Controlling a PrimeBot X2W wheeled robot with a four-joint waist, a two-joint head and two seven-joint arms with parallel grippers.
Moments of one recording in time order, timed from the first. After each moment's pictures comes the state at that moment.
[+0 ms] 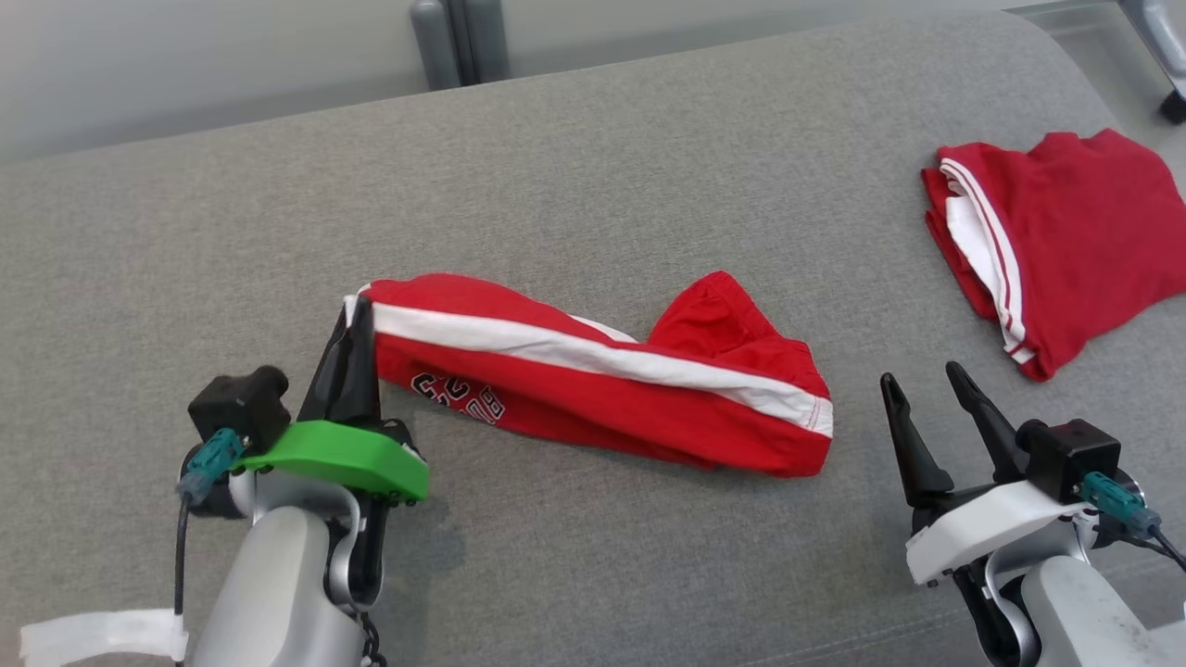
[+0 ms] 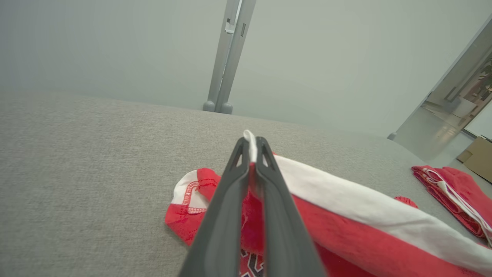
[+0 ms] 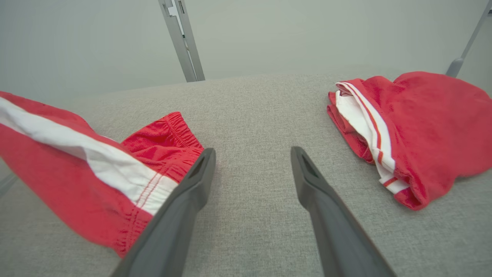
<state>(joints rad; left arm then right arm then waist) -0.38 0.05 -0.18 0.48 -0.44 -0.08 -0.26 -0.17 -0.22 0.15 0.30 0.33 0.13 -0.26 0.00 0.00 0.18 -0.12</state>
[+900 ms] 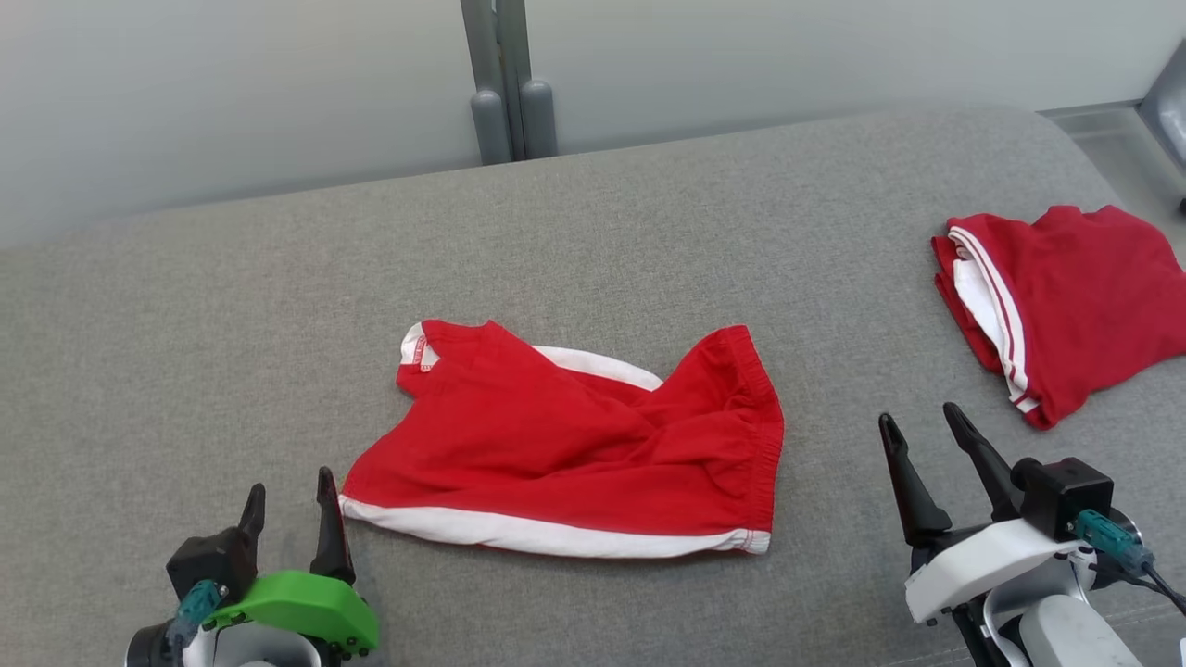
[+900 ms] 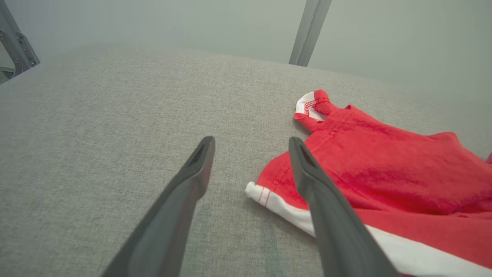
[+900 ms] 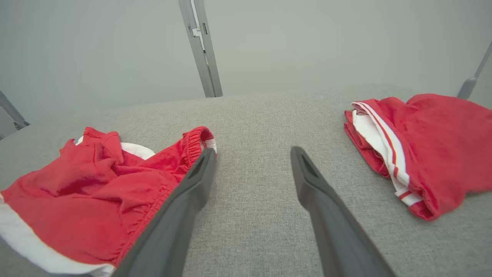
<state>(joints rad) -0.16 0.05 -0.02 0.55 -0.31 -0.01 -0.26 -0.11 -0.21 0.16 0.31 0.33 0.13 -0.26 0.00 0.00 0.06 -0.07</state>
